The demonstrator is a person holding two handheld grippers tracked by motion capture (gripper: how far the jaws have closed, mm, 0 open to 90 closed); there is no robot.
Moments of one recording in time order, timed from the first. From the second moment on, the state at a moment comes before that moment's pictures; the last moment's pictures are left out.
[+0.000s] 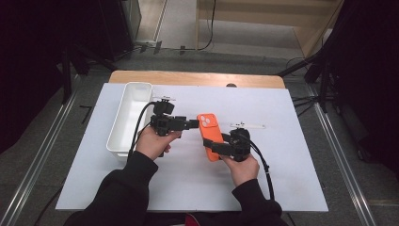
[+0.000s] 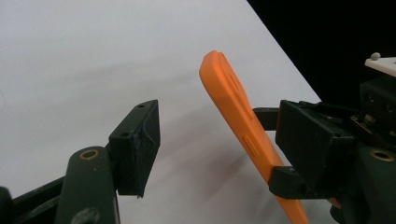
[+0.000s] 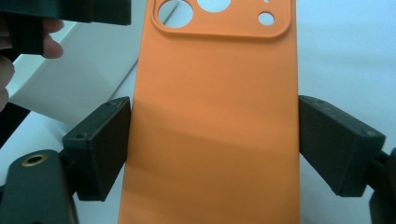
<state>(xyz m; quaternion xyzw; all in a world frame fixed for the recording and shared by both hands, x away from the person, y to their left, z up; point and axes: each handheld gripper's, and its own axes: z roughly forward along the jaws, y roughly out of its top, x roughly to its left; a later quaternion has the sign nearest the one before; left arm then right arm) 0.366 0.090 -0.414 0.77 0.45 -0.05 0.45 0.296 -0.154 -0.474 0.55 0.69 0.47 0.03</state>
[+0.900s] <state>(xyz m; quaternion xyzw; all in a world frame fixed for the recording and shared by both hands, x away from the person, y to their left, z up) 0.381 0.073 -0.414 0.75 0.48 -0.05 0.45 0.294 -0.135 -0.478 0.55 0.66 0.51 0.04</state>
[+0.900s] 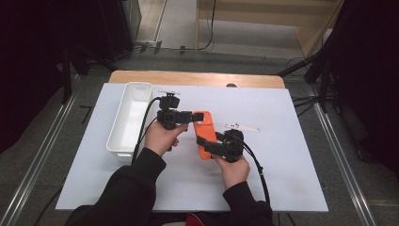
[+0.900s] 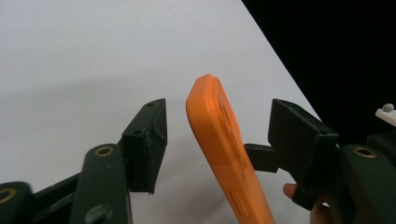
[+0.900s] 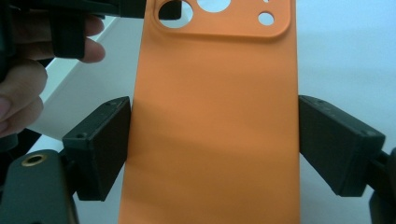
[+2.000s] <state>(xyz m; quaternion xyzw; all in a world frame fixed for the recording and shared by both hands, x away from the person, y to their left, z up) 0.385 0.067 -0.416 0.72 0.50 -0.05 0.48 0.292 -0.130 -0.484 0.56 0.62 0.54 0.05</state>
